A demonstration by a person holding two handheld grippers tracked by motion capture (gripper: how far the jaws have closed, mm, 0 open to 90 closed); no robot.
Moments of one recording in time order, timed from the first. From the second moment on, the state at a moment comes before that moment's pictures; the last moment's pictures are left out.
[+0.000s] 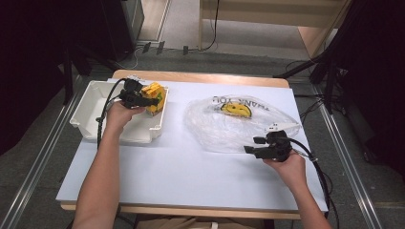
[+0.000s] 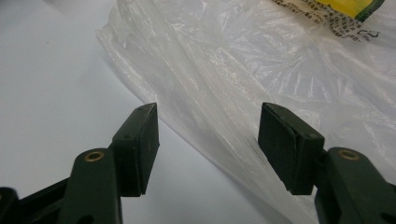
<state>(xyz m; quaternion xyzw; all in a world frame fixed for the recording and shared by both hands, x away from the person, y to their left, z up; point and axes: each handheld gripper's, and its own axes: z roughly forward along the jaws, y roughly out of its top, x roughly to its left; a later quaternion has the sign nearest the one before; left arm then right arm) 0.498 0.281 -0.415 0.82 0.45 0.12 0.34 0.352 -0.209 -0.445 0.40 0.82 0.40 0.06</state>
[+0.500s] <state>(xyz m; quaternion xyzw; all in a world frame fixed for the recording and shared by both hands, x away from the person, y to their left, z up) 0.491 0.278 -0.419 0.82 0.44 0.13 0.34 0.352 -0.209 -0.446 0.40 0.82 0.40 0.06</state>
